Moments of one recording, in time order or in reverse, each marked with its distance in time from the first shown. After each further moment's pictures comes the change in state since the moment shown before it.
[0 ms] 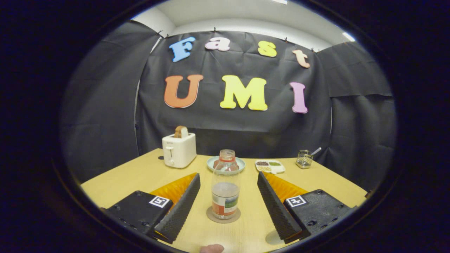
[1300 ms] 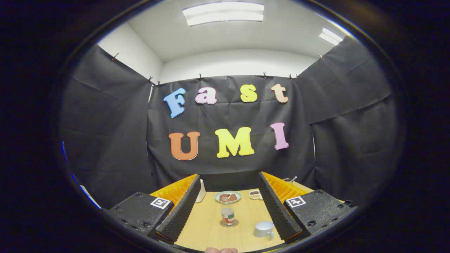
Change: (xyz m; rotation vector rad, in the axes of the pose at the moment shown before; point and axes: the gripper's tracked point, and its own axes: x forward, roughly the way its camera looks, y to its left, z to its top) arm -0.236 -0.033 0.182 0.148 -0.245 -0.010
